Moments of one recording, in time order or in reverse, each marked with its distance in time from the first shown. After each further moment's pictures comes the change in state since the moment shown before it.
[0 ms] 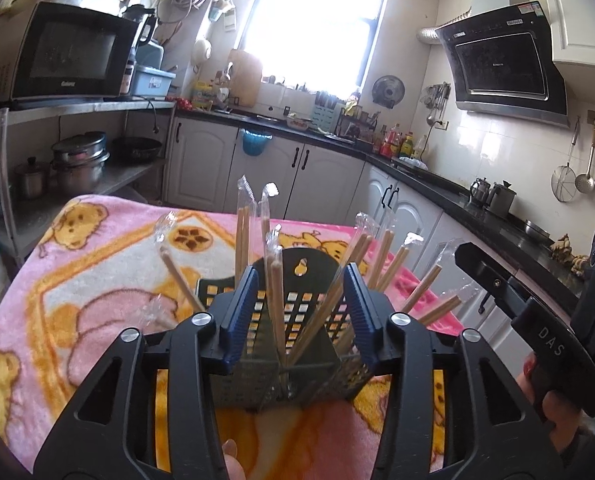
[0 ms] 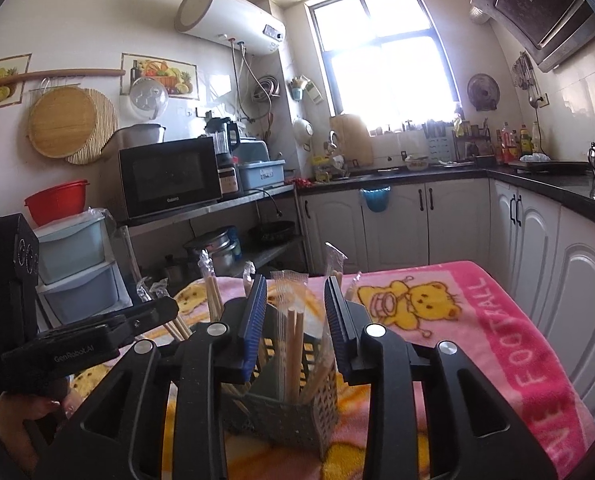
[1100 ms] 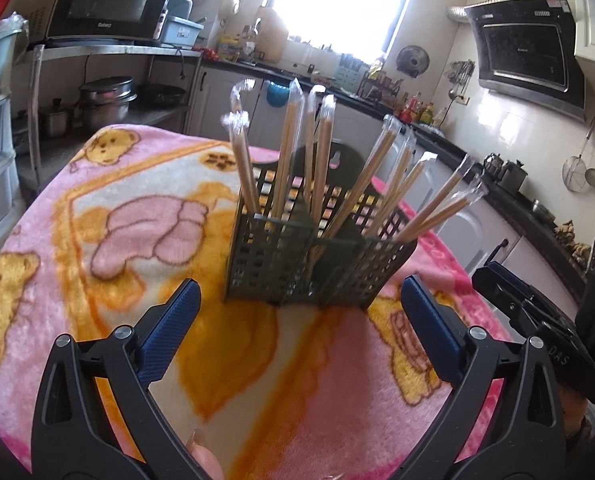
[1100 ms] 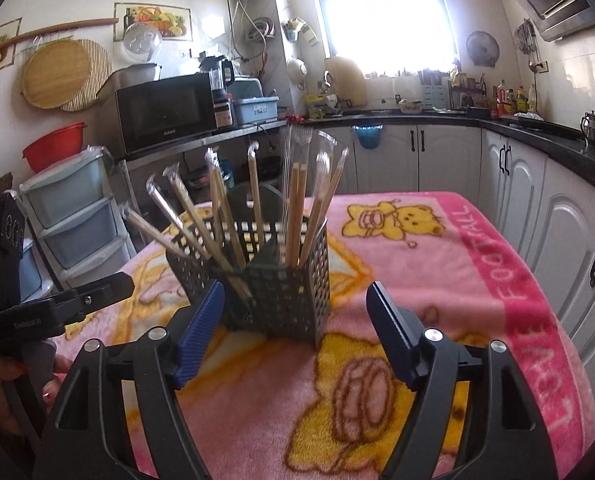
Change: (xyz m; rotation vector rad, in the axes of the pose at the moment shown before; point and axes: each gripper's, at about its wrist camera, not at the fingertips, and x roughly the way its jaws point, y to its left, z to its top) left arm -0.037 0.018 -0.066 -0.078 0.153 0.055; right arm -0.037 0.008 -0.061 -0.016 0.235 -0.027
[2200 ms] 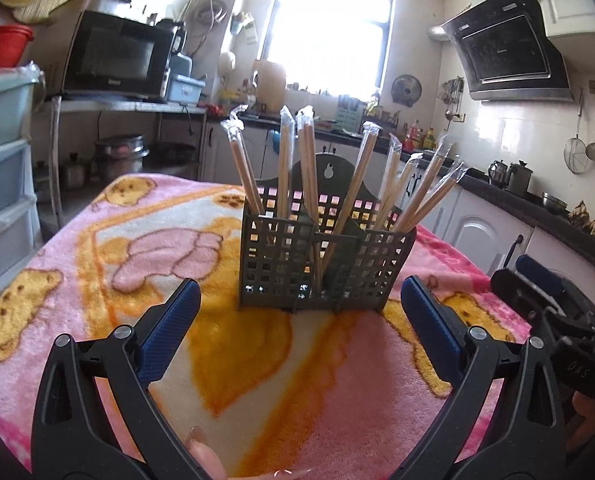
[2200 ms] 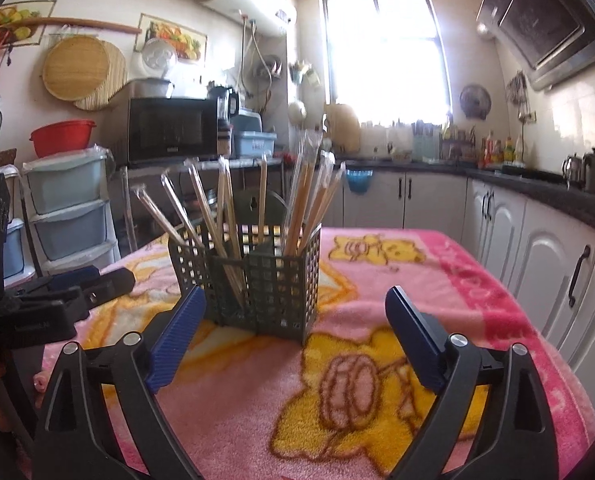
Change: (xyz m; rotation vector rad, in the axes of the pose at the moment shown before) left arm -0.021 -0.018 -0.045 0.113 -0.228 0.071; right arm -0.034 0.013 -0.048 -0.100 -0.240 -0.069
